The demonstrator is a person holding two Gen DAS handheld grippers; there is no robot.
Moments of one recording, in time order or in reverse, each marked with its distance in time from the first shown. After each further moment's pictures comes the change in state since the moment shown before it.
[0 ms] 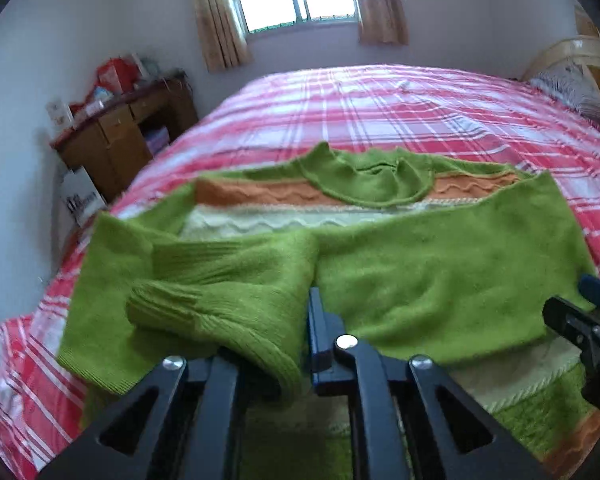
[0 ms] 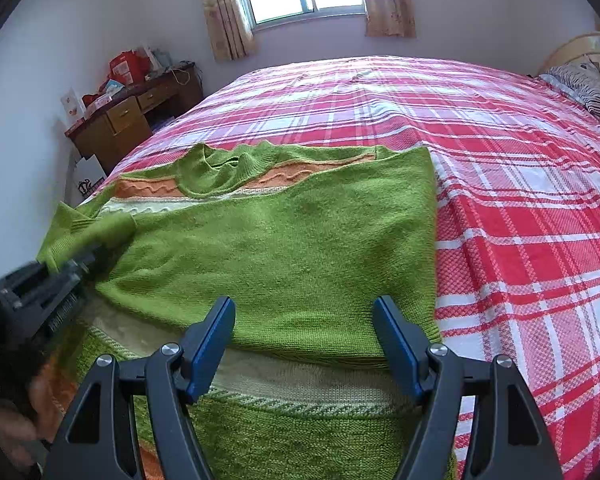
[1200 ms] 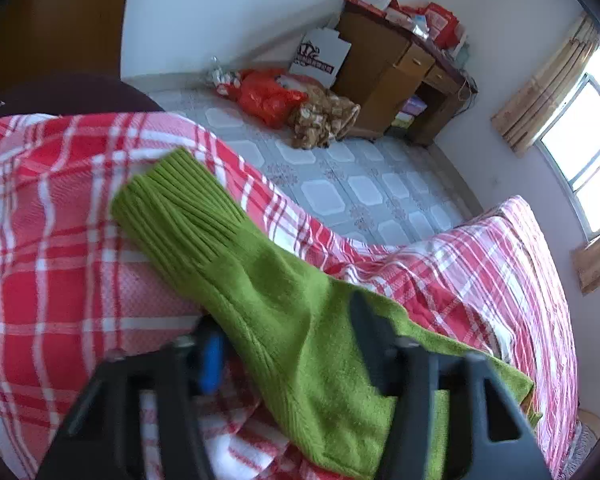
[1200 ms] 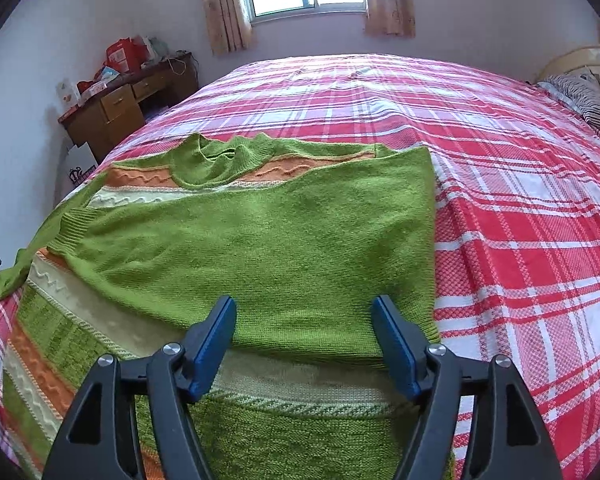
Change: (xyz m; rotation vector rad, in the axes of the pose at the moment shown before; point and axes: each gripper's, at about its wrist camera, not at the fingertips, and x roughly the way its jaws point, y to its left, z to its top) left arm 0.034 0.384 -0.081 -1.107 0.116 0.314; right arm 0.005 0.006 0.001 -0.031 0.022 -0.052
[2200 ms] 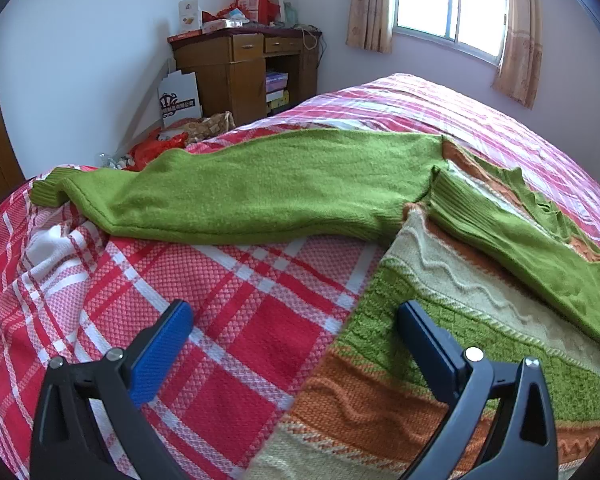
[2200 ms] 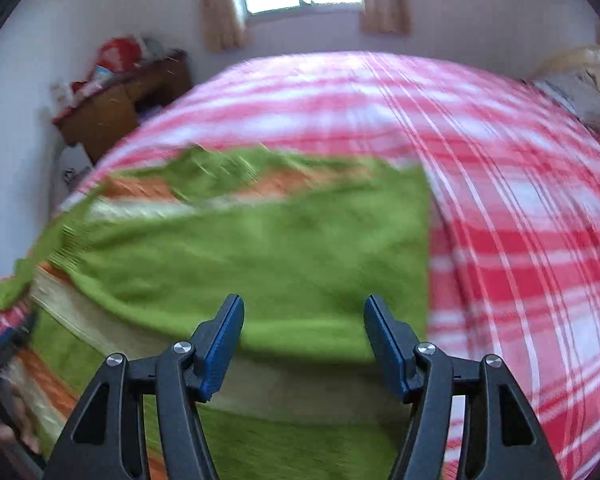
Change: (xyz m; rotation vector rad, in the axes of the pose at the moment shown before) left arm -0.076 -0.094 -0.222 0.636 -0.107 -0.086; right arm -0.003 0.000 0.009 0.020 0.035 -0.044
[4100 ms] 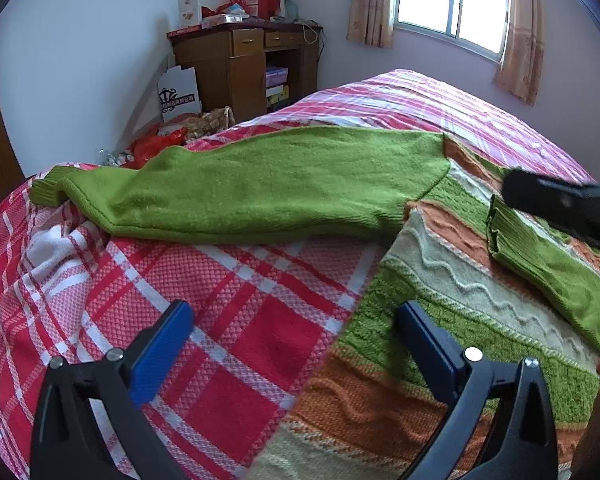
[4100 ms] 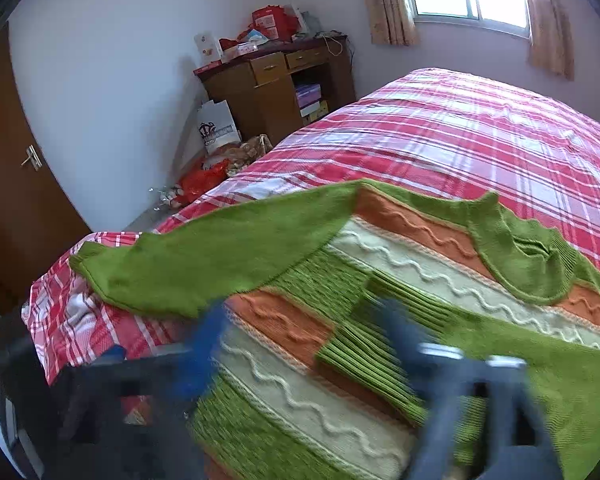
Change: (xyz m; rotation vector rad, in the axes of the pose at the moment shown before) left arm 0.006 -0.001 0.002 0.001 0.013 0.003; right arm 0.038 0.212 0.061 -0.312 -0.008 0.467
